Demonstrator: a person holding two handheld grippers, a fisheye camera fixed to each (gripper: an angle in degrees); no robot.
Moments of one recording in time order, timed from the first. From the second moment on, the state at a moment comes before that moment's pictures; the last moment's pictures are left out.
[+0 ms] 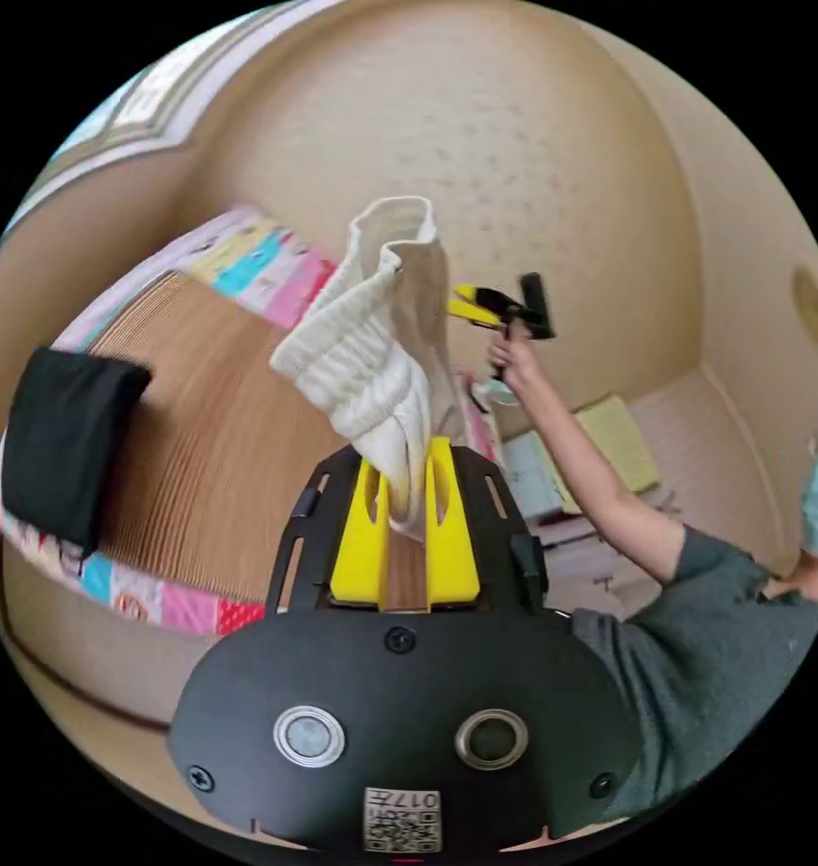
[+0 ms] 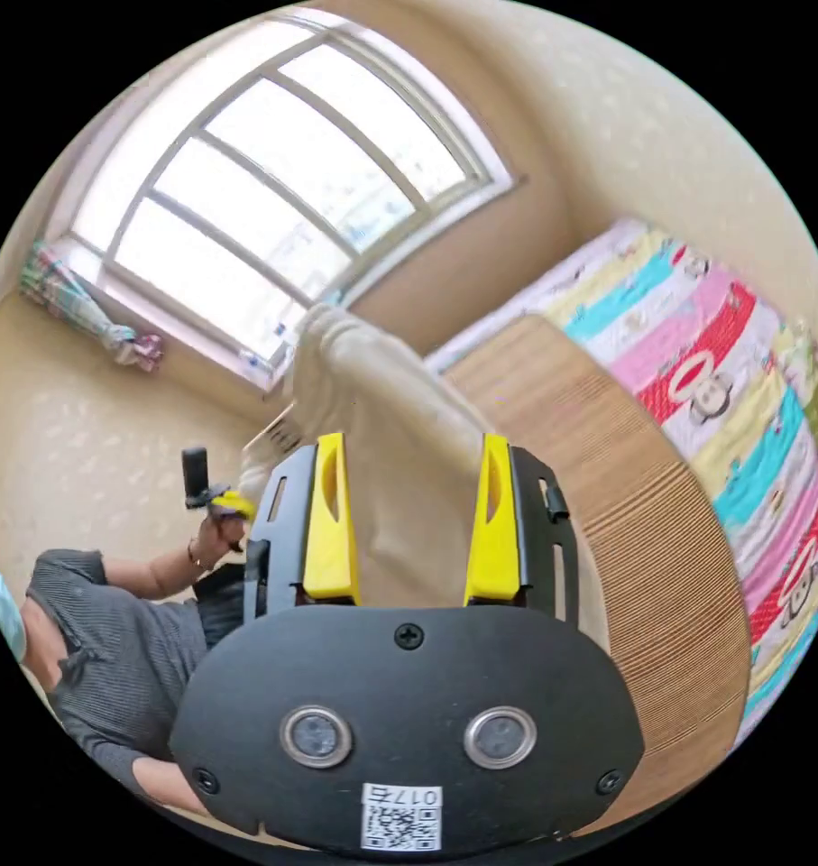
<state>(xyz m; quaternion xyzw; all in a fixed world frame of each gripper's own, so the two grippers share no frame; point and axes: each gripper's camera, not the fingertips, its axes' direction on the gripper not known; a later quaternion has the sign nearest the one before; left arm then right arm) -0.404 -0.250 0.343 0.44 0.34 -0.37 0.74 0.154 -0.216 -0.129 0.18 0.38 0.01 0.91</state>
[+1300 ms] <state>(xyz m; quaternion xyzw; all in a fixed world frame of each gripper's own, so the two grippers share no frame) -0.506 -0.373 0.489 -0.21 0.30 -0.07 0.93 0.346 0.355 0.051 0.77 -0.11 0.51 0.37</state>
